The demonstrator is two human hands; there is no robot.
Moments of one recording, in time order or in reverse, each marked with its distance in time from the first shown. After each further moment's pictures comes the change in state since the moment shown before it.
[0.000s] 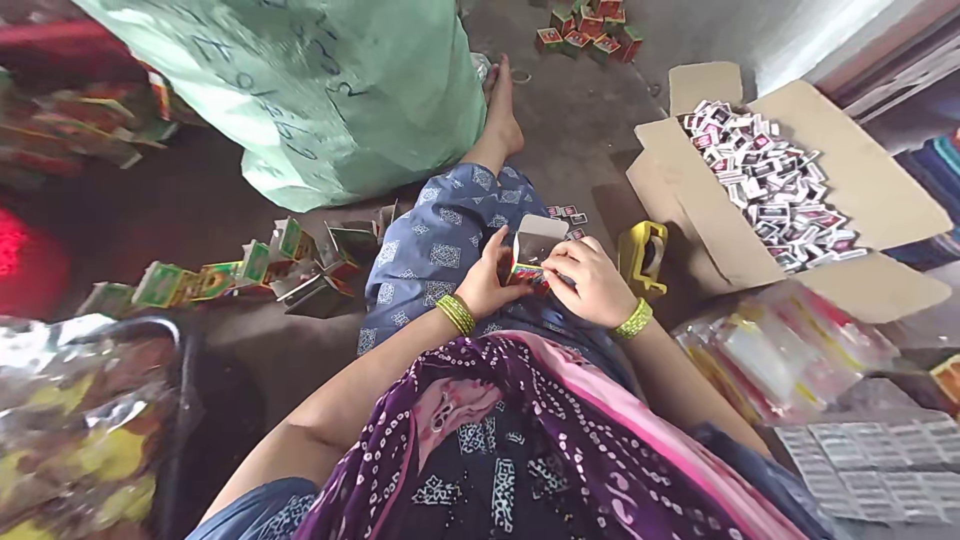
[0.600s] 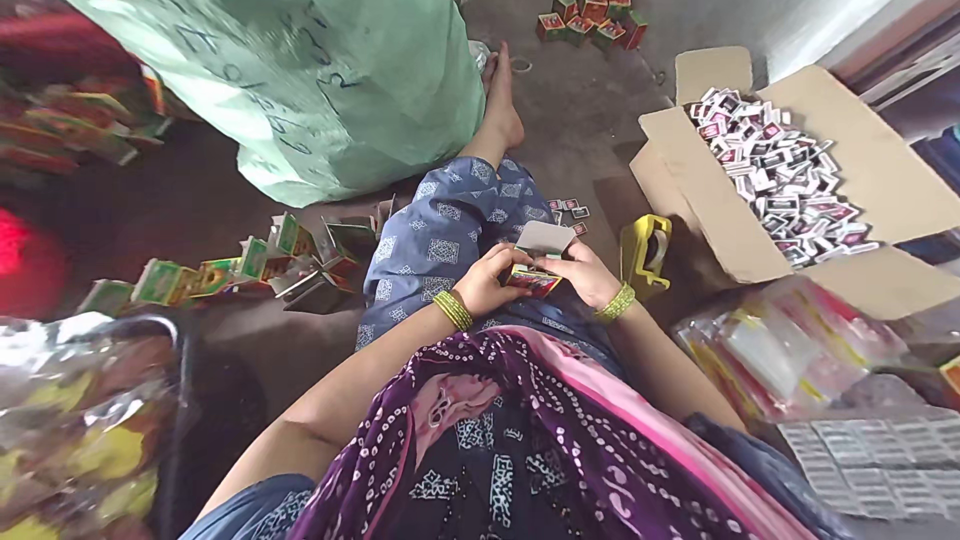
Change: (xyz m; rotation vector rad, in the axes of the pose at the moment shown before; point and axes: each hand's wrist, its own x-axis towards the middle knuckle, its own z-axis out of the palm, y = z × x) left_hand -0.001 -0.005 -0.002 0.018 -0.080 0.241; right_hand 0.010 0.006 0.025 1.172 0.009 0.715
